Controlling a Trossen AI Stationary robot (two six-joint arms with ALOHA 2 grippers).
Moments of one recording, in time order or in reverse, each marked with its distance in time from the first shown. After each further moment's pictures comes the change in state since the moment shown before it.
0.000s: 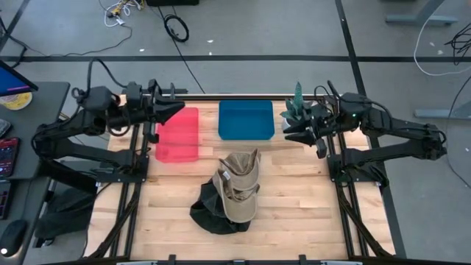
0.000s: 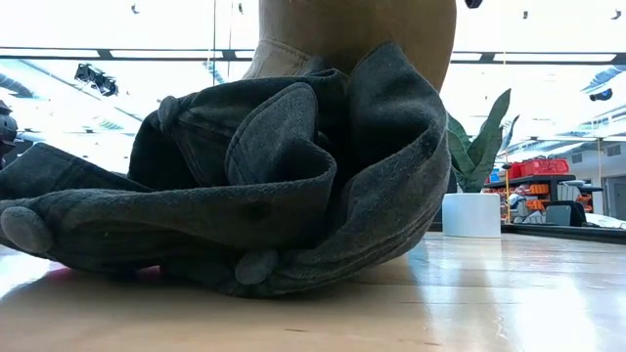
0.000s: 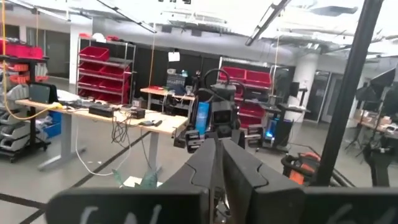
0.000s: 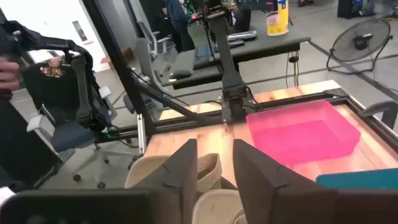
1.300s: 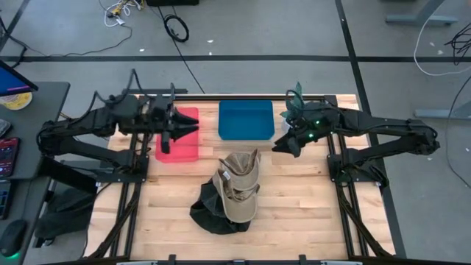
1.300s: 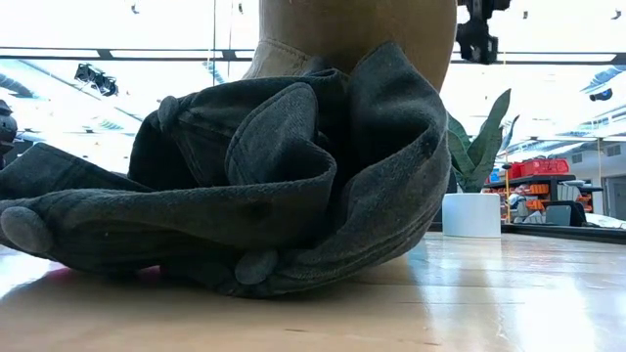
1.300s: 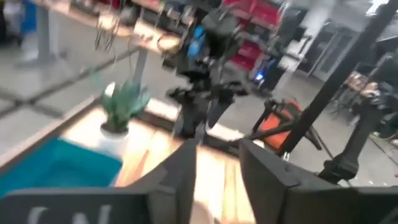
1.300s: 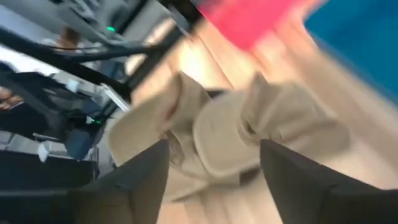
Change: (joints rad) left arm -0.056 0.078 -0.001 -0.265 0.025 -0.234; right arm 0.011 0.194 0.000 -0.249 0.037 0.523
